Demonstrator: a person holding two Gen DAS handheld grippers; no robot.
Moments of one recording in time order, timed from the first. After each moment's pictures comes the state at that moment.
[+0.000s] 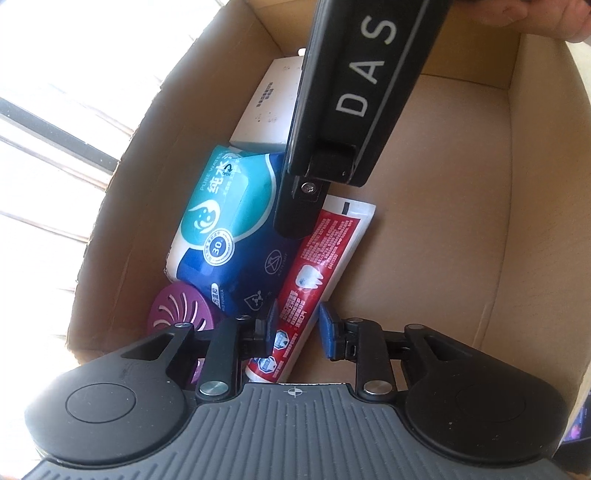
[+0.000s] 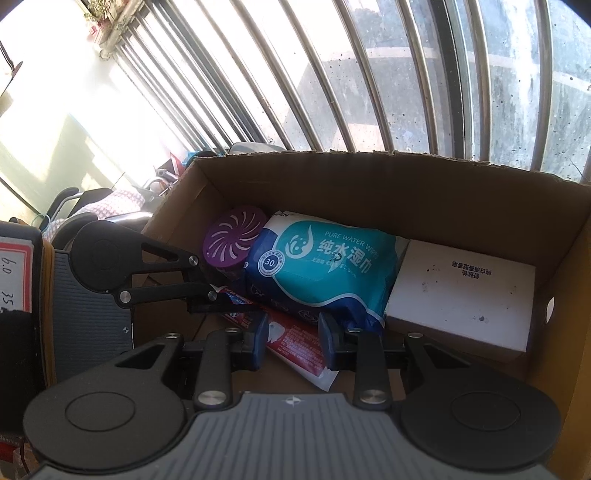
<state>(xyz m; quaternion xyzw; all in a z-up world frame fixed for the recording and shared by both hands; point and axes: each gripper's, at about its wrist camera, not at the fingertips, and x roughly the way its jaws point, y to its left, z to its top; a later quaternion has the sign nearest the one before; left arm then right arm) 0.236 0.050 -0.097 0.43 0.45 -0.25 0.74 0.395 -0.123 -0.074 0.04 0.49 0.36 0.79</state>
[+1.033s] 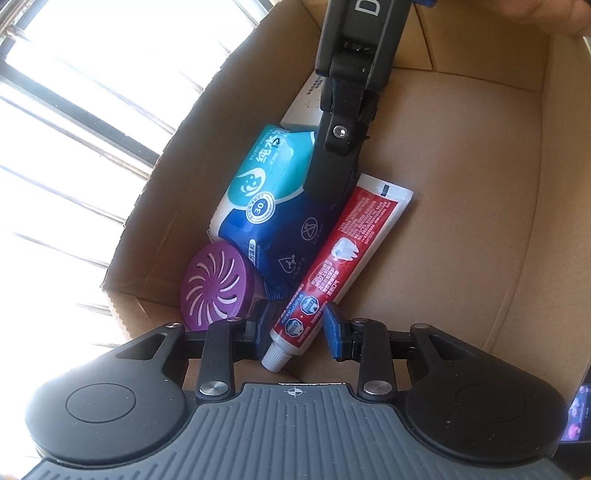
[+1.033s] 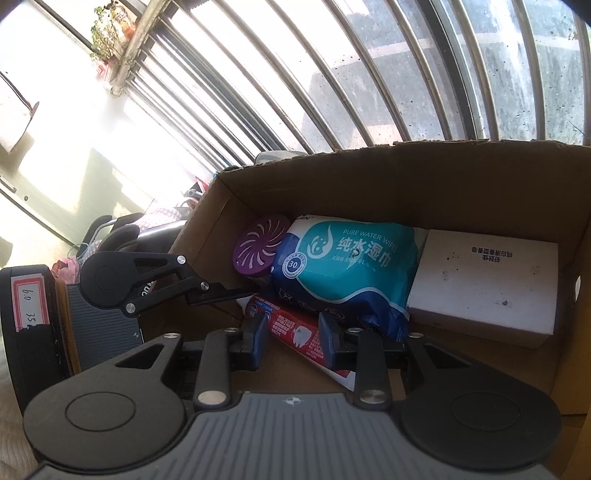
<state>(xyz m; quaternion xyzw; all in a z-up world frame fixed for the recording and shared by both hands) 0.073 0.051 -0.059 0.44 0.41 -0.20 0.77 0.351 -0.136 -0.081 0.14 0.49 0.38 0.77</state>
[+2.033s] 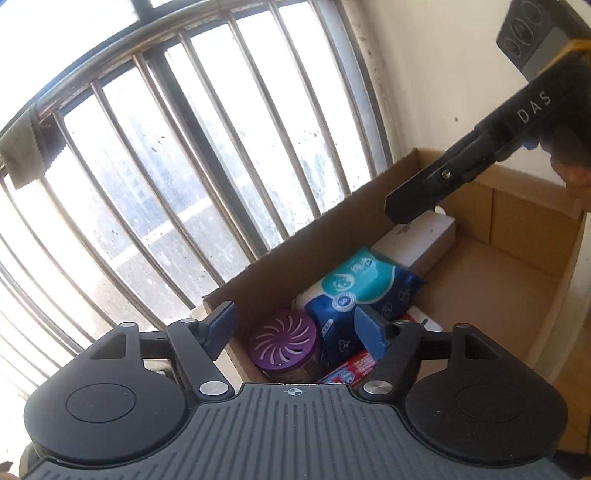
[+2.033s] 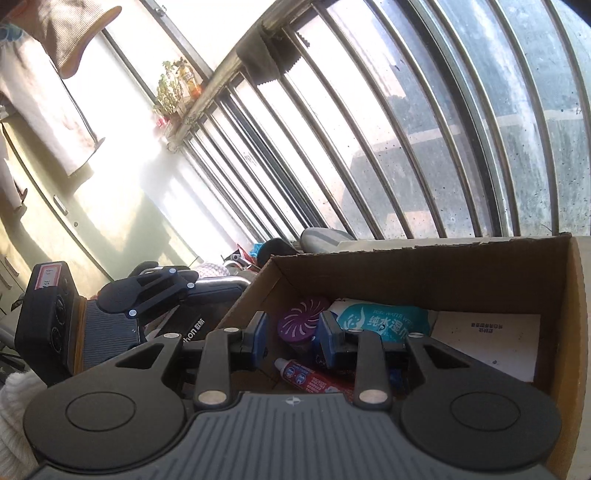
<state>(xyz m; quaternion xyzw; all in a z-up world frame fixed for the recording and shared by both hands) 0.167 0.101 0.049 0.22 0.27 -0.13 0.93 0.283 -0.171 -0.024 0.16 0.32 0.42 0.83</state>
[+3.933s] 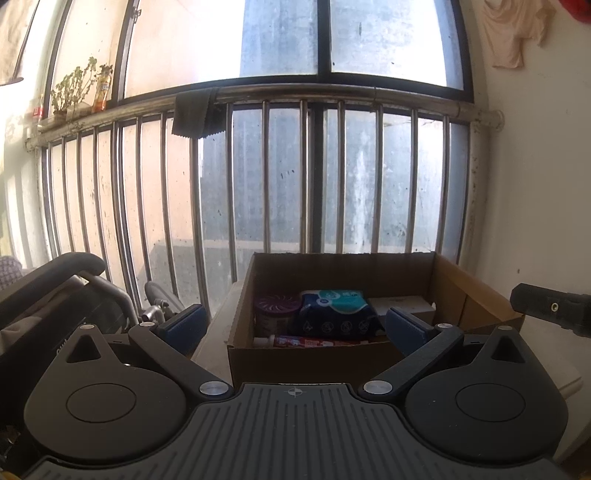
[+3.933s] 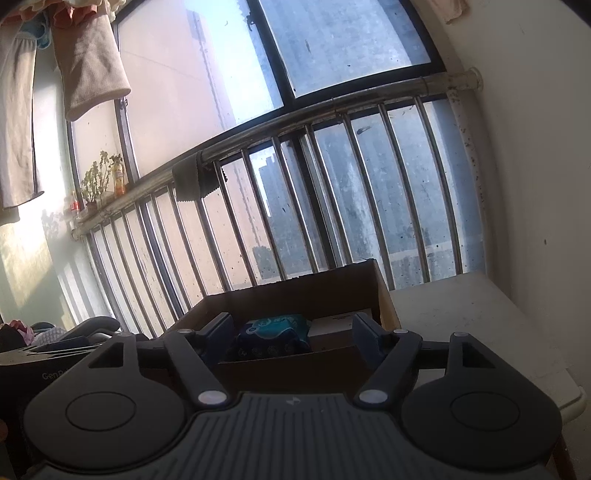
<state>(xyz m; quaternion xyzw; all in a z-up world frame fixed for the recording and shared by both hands) 0.084 0.008 -0.061 -0.01 0.15 0.05 0.99 0.038 -0.205 -0.040 0.14 0.12 0.16 0.97</state>
